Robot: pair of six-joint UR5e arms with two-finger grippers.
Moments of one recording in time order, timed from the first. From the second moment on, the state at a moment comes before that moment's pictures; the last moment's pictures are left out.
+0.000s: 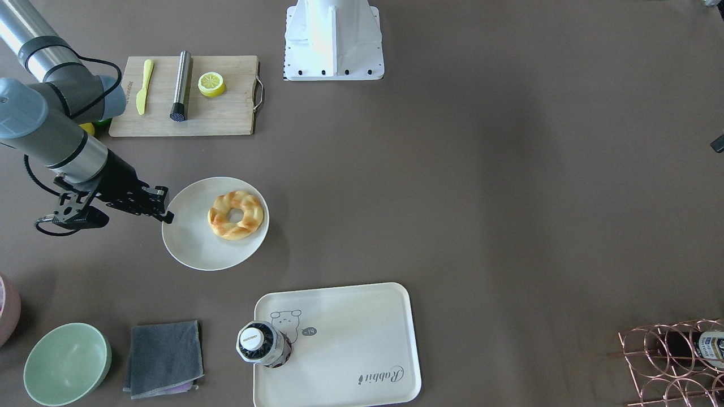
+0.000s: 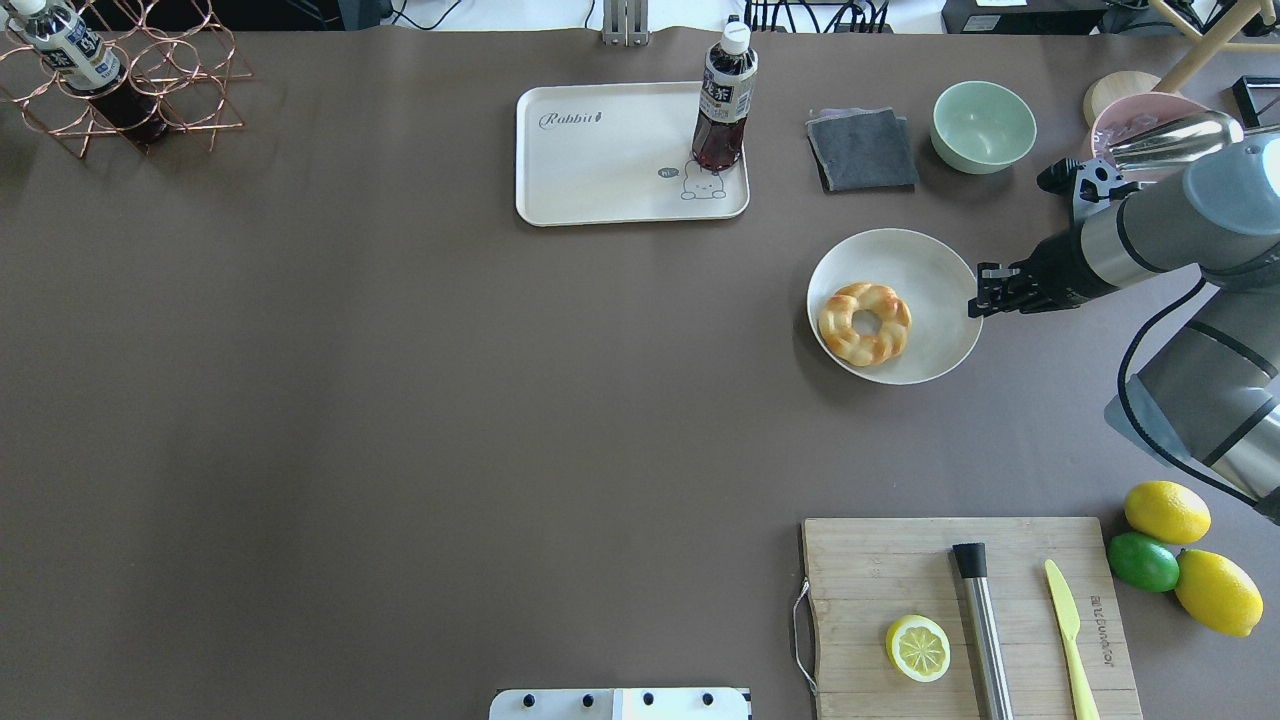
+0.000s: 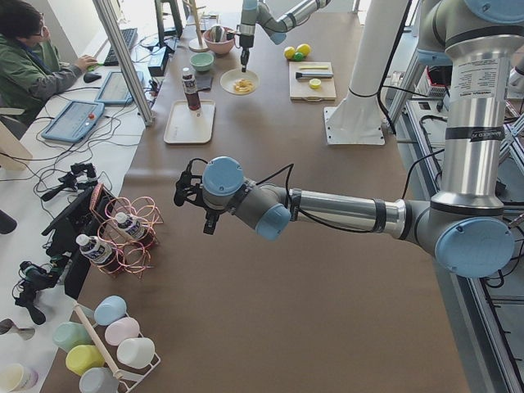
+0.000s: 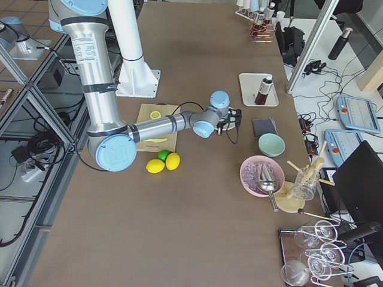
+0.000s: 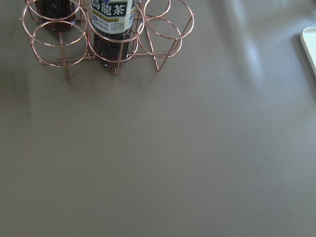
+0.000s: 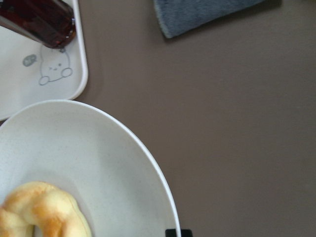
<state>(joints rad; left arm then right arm) -1.51 -1.57 -1.68 -2.10 -2.59 -0.42 0.87 -1.28 1.58 -0.88 2.20 1.25</state>
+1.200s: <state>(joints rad) -1.29 -1.74 -1.71 -2.12 -2.61 -0.87 0.53 -0.62 1.57 -1.37 1.84 1.68</state>
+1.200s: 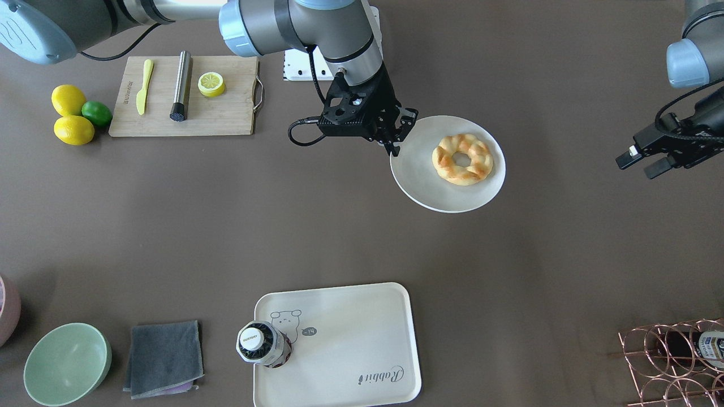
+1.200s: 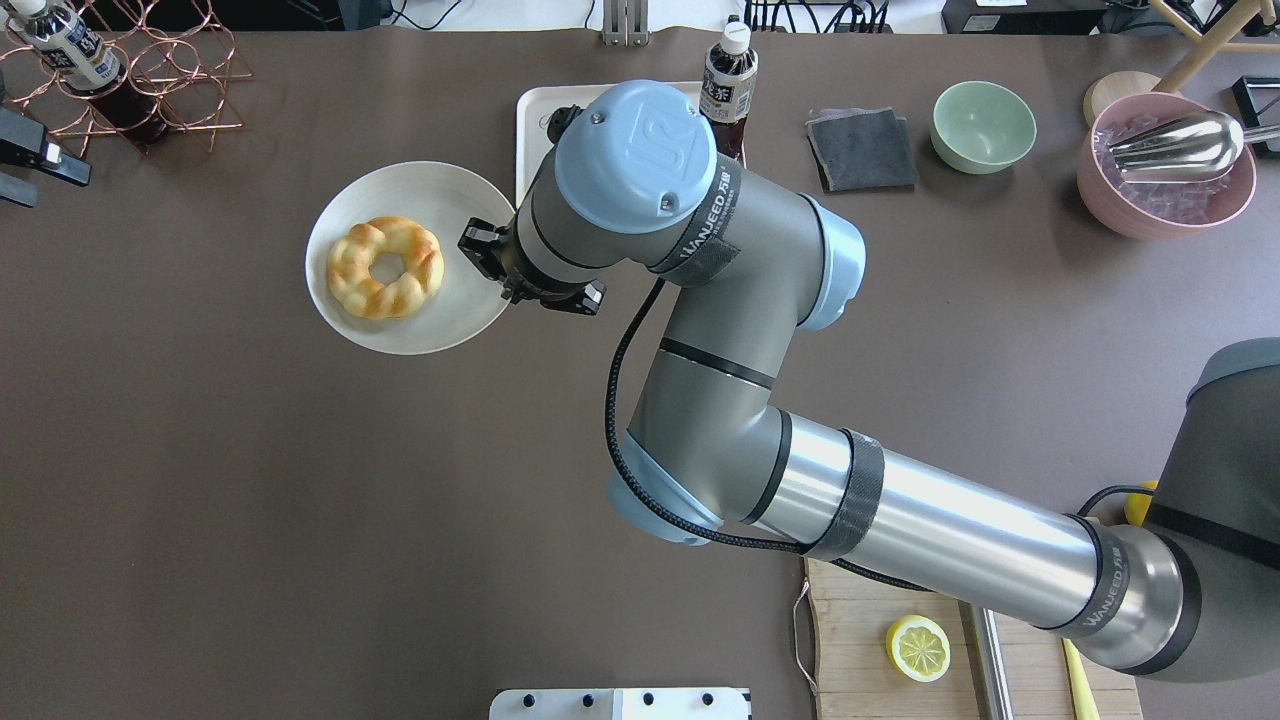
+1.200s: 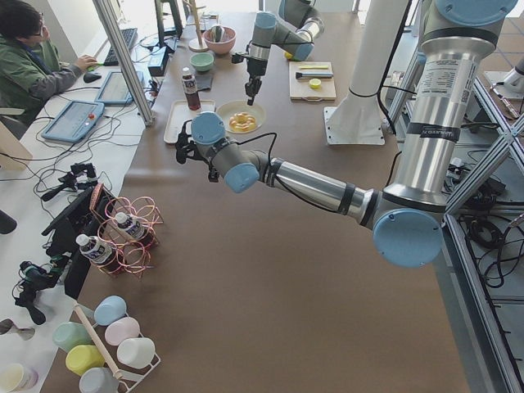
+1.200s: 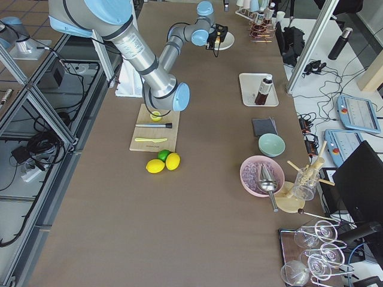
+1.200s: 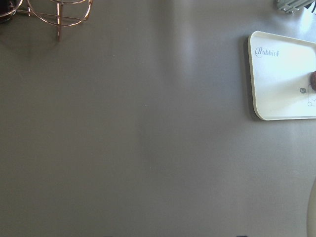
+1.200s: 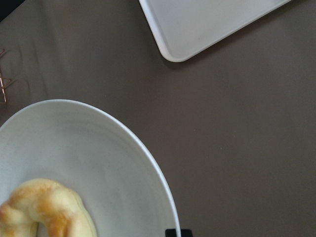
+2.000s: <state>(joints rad) -1.14 -1.81 -1.80 -2.12 -2.48 -1.07 0.50 -0.54 1.50 -1.41 1.81 1.69</state>
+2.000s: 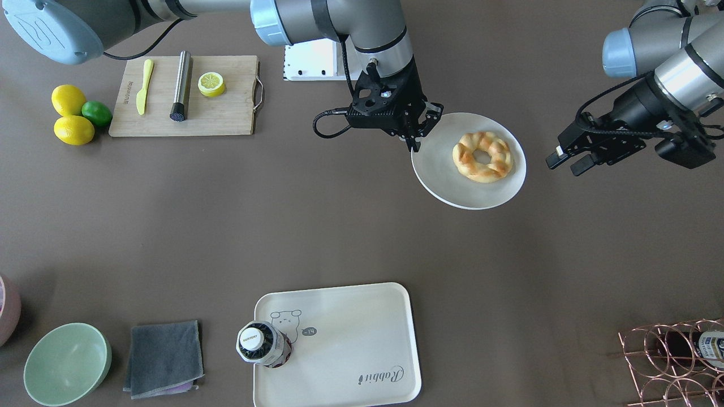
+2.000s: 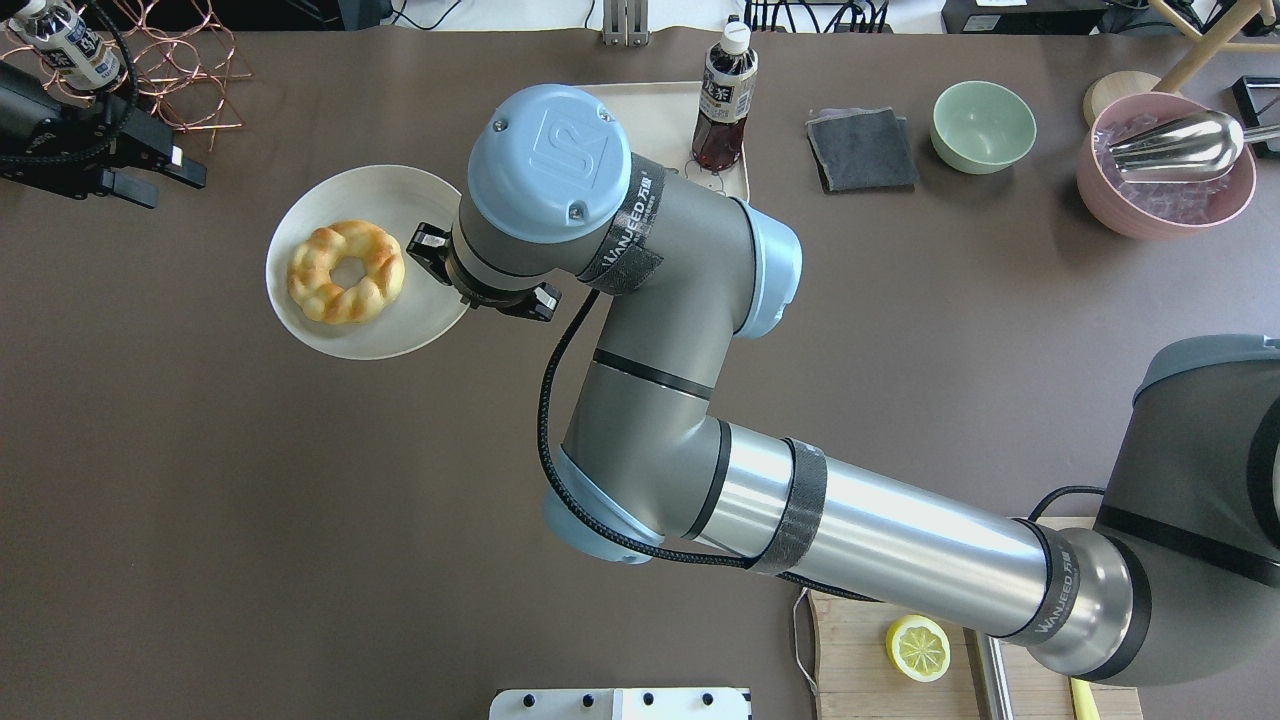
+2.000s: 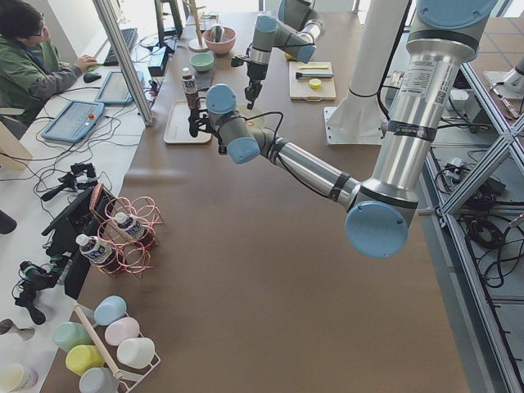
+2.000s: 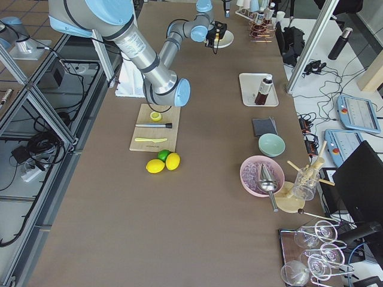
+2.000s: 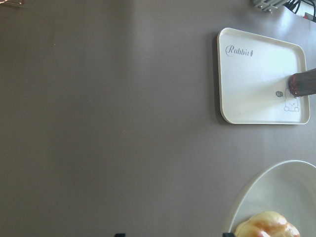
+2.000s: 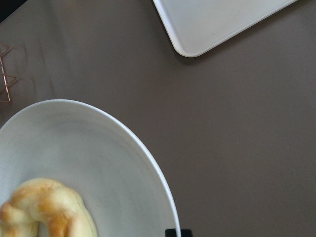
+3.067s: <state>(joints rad) -1.06 -1.81 -1.82 -2.12 -2.43 -1.11 0.51 -0.47 1.44 -1.43 1.81 1.69</state>
